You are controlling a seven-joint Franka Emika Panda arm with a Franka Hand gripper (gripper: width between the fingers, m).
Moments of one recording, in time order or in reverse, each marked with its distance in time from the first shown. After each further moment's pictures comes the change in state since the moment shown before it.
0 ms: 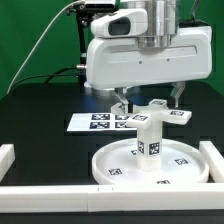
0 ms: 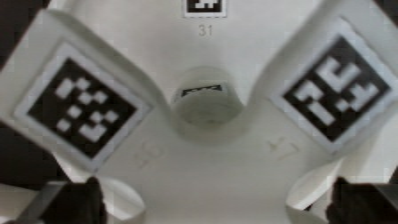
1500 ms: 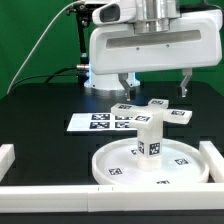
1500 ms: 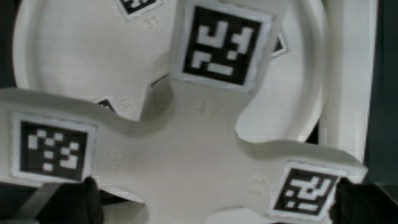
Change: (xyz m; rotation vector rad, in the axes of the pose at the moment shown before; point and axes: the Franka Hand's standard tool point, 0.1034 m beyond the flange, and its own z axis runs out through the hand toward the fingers) arm 0.000 -0.007 -0.018 0.037 0.093 0.285
